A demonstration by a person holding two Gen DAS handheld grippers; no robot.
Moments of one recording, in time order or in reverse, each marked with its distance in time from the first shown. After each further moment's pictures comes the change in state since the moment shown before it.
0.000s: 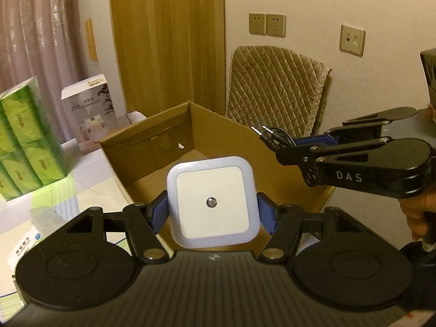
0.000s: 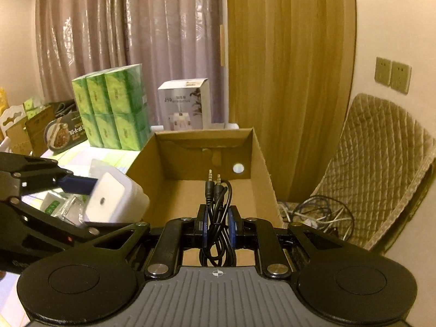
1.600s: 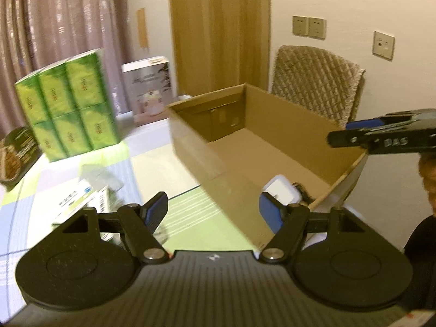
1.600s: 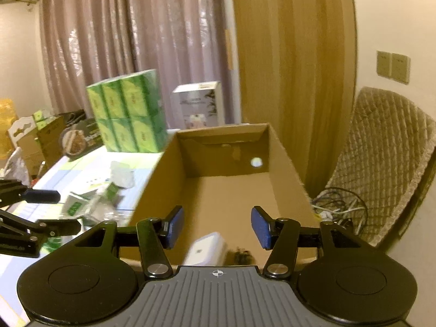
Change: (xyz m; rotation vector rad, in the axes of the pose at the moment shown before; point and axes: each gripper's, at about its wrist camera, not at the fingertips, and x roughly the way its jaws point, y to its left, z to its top) left arm -0.074 0.055 -0.071 -0.106 -0.006 0.163; right arm -0.030 0.037 -0.019 0.030 -0.037 0.060
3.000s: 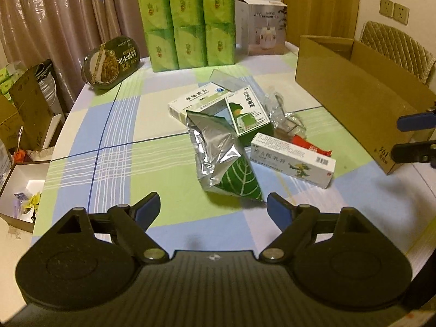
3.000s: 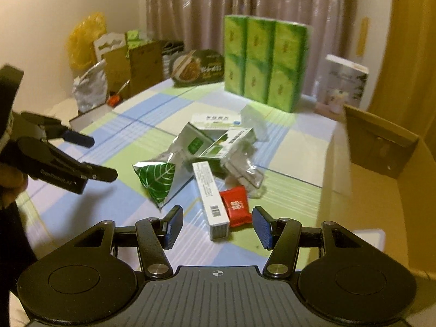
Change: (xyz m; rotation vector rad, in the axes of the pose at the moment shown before) left arm -0.062 0.155 -0.109 -0.169 0.192 0.208; right arm 0.073 0.182 -0.047 -0.356 0.218 0.270
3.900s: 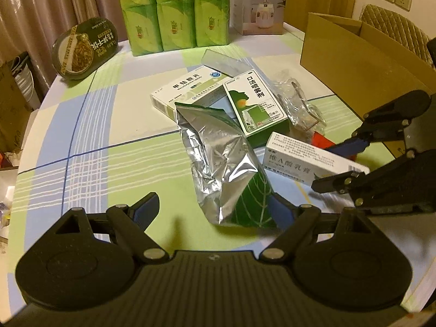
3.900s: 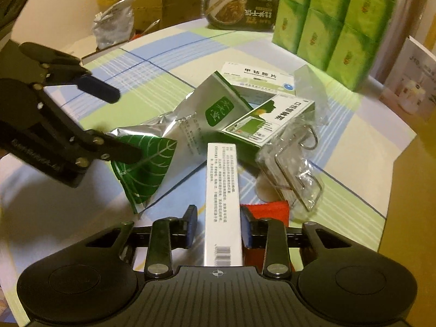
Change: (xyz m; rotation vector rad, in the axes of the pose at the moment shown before) left arm 0.084 0.014 0.027 0.022 0.081 -0.078; right arm 0.143 -0.003 0.022 -0.178 0.206 0.098
